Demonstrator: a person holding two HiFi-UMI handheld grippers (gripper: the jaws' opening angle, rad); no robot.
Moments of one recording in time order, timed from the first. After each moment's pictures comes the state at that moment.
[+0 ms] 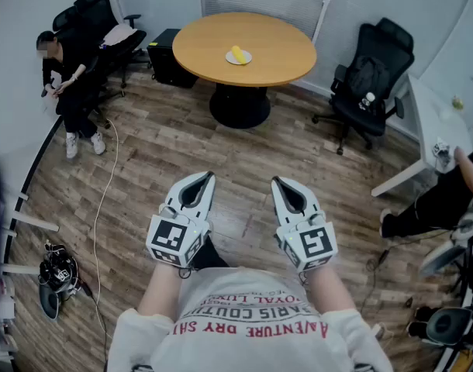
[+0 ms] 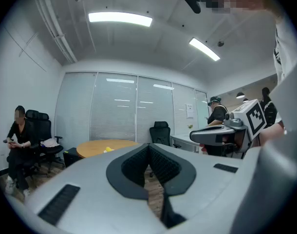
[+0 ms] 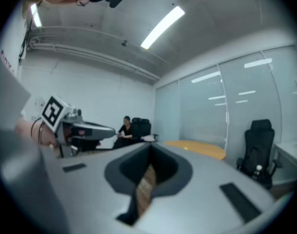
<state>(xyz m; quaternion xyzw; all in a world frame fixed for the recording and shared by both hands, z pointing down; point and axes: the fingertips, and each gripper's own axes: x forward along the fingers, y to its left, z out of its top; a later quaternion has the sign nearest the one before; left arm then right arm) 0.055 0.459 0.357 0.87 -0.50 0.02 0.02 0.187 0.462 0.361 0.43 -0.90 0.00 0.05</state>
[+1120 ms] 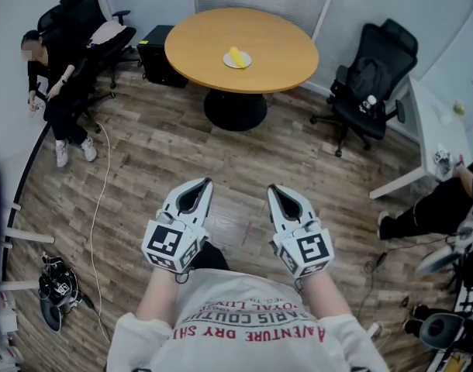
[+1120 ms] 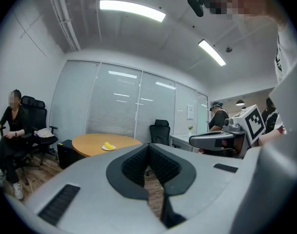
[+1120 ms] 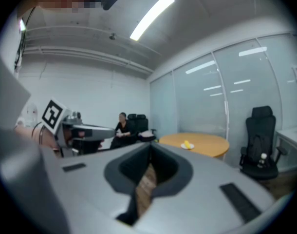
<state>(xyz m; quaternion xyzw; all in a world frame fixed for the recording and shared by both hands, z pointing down) 0.013 0.375 0.381 0.88 -0.48 0.01 0.06 0.144 0.383 0.389 0.45 -0.89 0.05 0.06</state>
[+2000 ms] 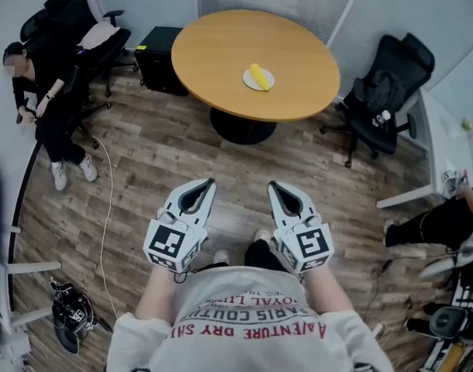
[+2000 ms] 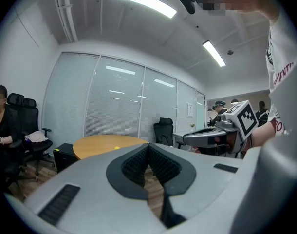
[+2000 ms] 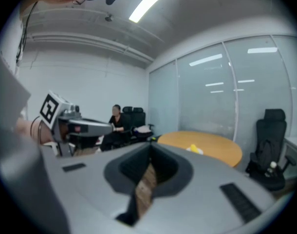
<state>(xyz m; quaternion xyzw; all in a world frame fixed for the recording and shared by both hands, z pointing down) -0.115 0.186 0.384 0.90 -0.44 0.03 0.06 0.009 0.187 0.395 0.46 -0.88 0.05 0.11</state>
